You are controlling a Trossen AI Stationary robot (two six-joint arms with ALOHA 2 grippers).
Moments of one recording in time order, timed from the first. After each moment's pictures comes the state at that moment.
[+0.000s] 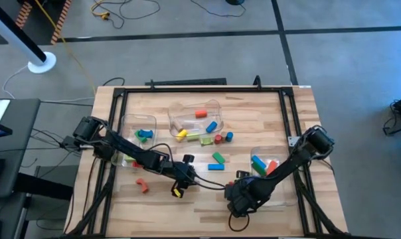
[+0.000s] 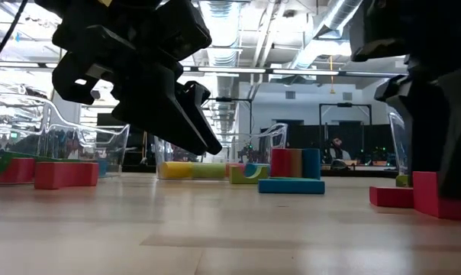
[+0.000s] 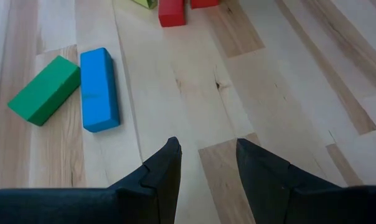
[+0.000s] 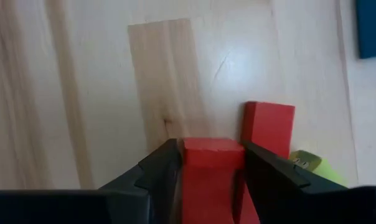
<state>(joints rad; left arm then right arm) -0.33 1.75 0.90 0.16 -0.11 0.04 0.64 1.89 1.22 -0.69 0.26 0.76</state>
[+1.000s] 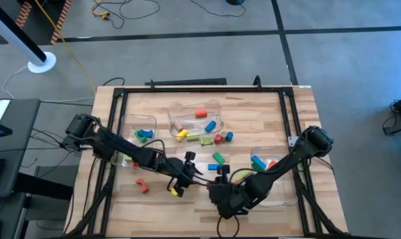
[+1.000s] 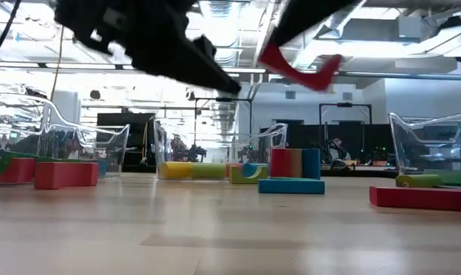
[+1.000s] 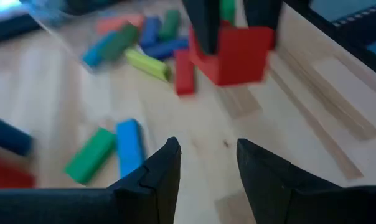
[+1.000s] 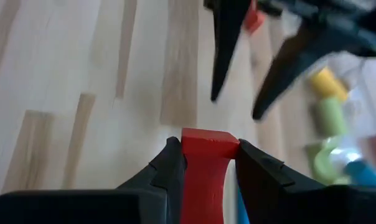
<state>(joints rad) -0.33 1.66 0.90 0.25 -0.13 0.14 0.60 1.88 1.49 -0.65 0.59 0.29</state>
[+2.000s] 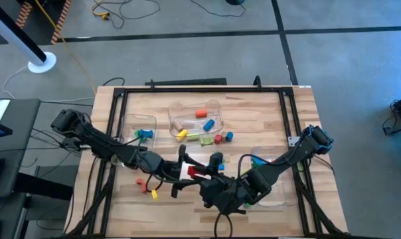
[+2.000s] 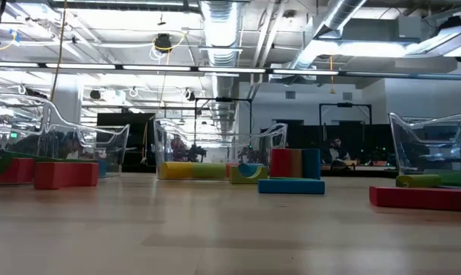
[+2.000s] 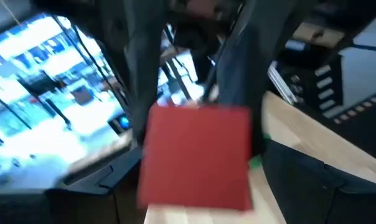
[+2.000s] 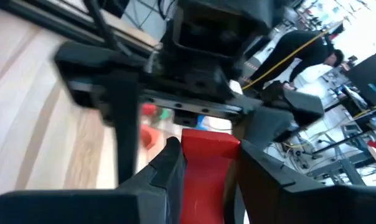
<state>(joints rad) -0.41 1.45 0.90 0.48 -0.31 0.41 0.57 1.88 1.77 -0.50 0.92 -0.15</state>
